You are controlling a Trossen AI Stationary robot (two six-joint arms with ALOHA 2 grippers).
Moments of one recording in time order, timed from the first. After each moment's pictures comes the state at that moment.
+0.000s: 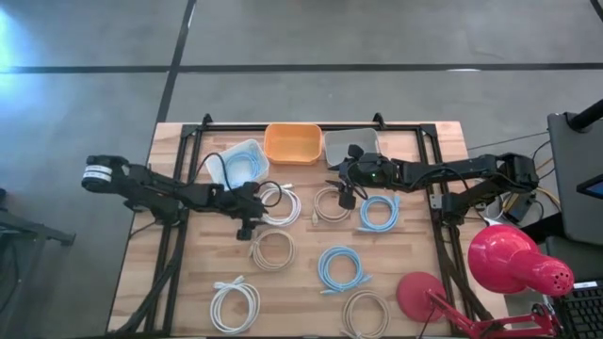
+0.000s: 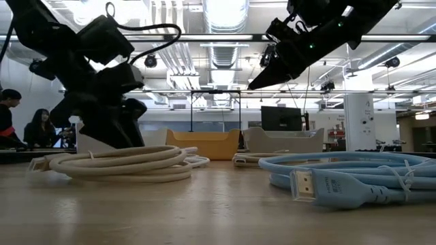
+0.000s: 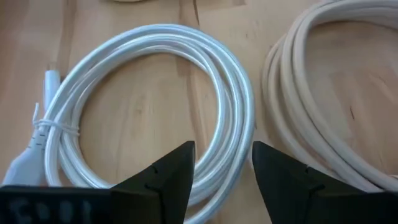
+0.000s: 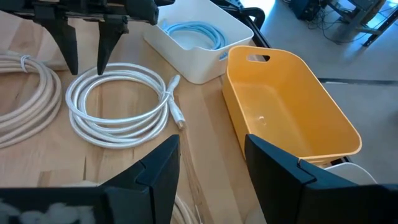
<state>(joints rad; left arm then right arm) 0.00 1.30 0.40 0.12 0.00 0.16 -0.16 1.37 0.73 0.14 0.15 -0.13</state>
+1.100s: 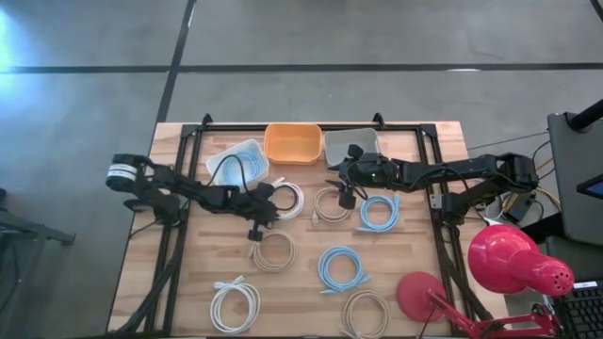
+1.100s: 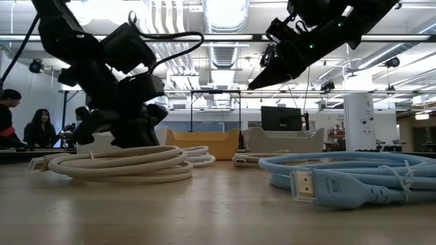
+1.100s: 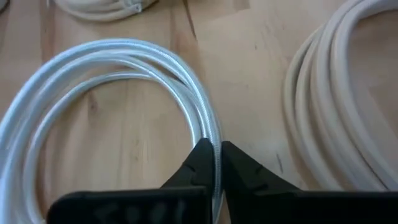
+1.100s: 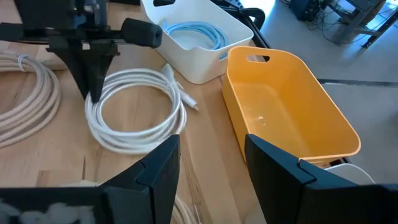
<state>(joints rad) 0.01 1.52 0.53 0.20 -0.02 0.30 -0.16 1.36 0.73 0.14 0.15 -0.14</state>
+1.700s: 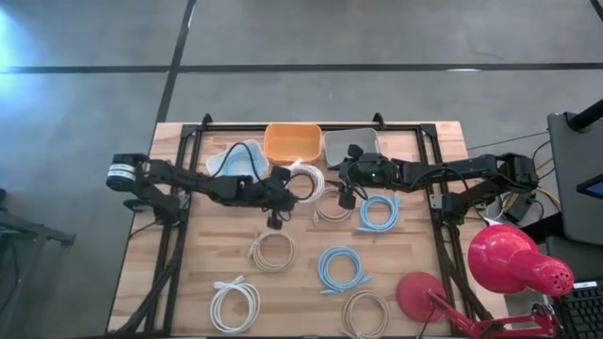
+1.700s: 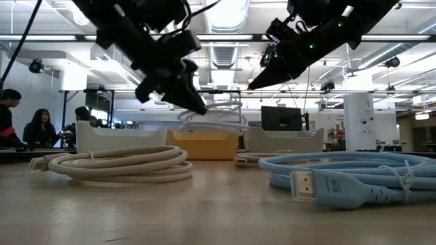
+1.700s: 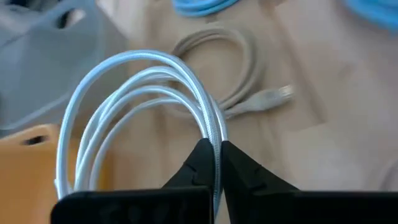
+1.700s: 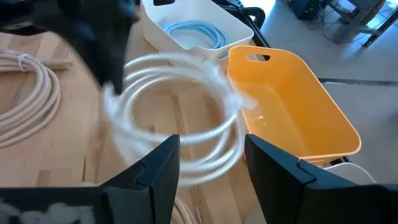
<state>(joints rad) 0.00 1.52 0.86 -0.03 -0.23 0.43 -0.16 1.36 0.73 0.14 0.15 -0.14</state>
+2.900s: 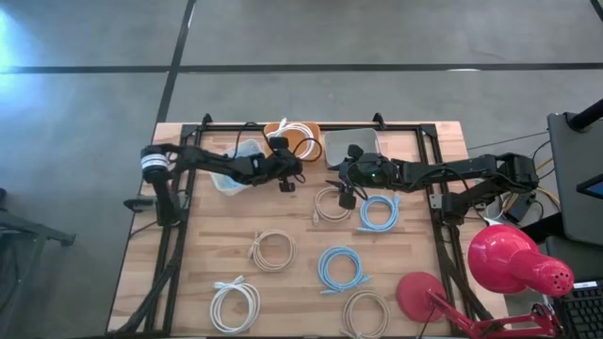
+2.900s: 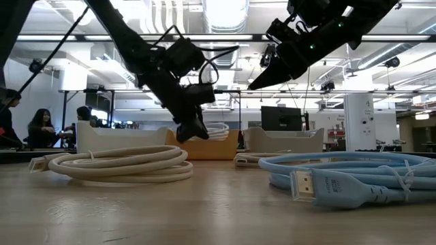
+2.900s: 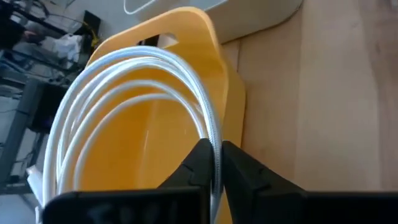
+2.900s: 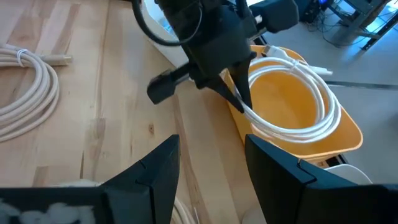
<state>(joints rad) 0.30 1.78 0.93 0.18 -0.43 0.52 -0.16 1.36 0.73 0.14 0.15 -0.16</state>
